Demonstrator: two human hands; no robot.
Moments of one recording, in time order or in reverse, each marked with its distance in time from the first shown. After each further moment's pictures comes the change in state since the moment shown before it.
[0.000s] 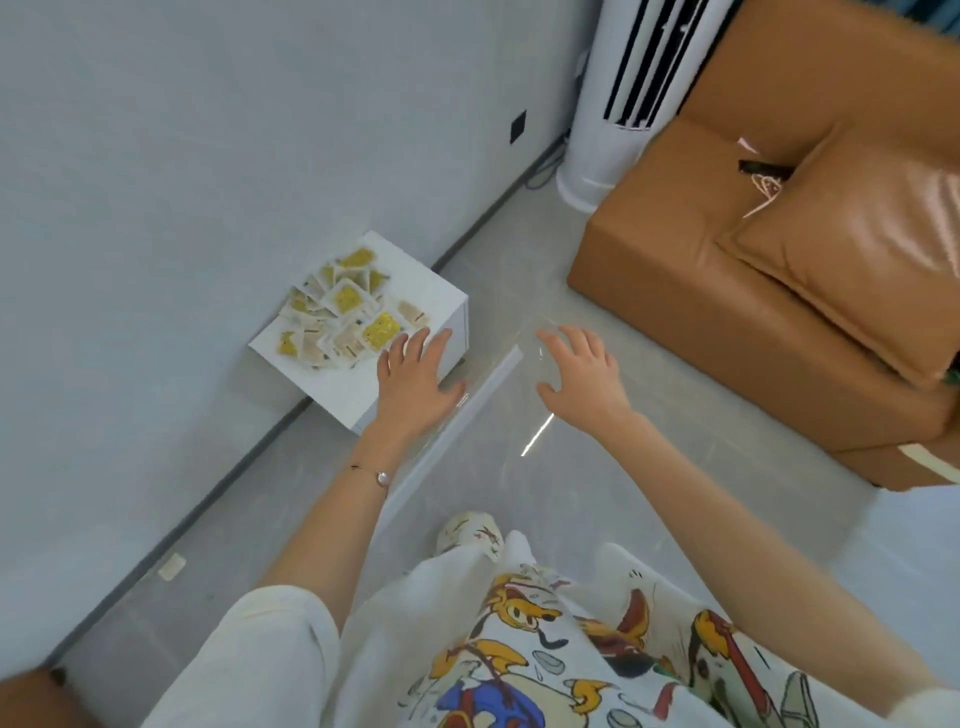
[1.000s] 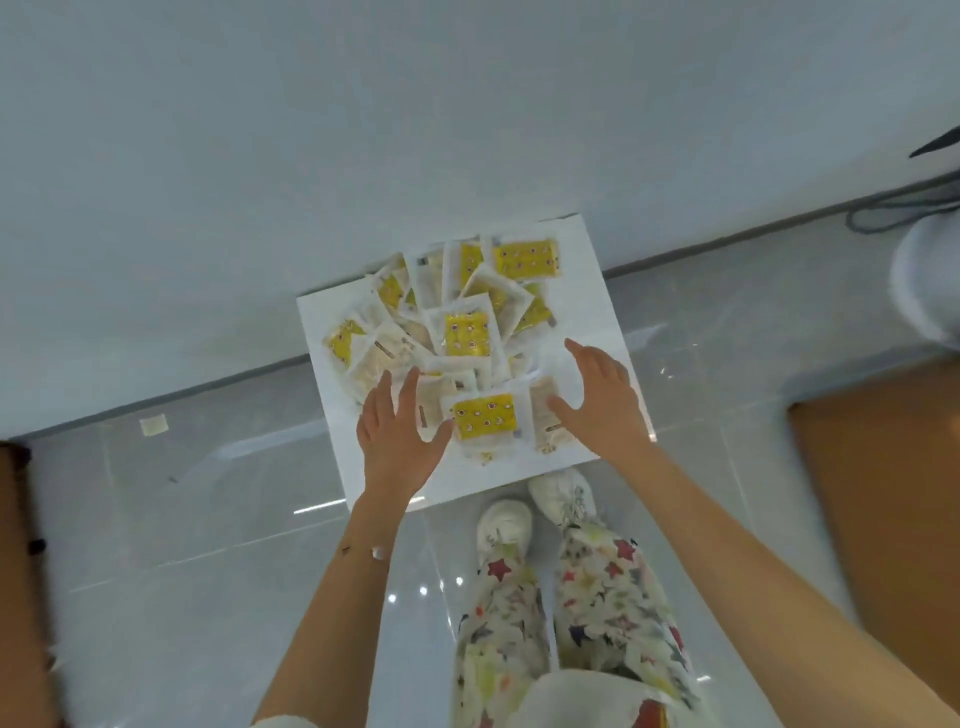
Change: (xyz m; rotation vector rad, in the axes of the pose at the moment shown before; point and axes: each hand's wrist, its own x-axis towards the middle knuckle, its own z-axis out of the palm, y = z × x) left_hand 0.263 -0.284 0.199 -0.299 0.125 -0.917; right_hand 0.501 -0.097 0.276 0.051 -0.464 -0.317
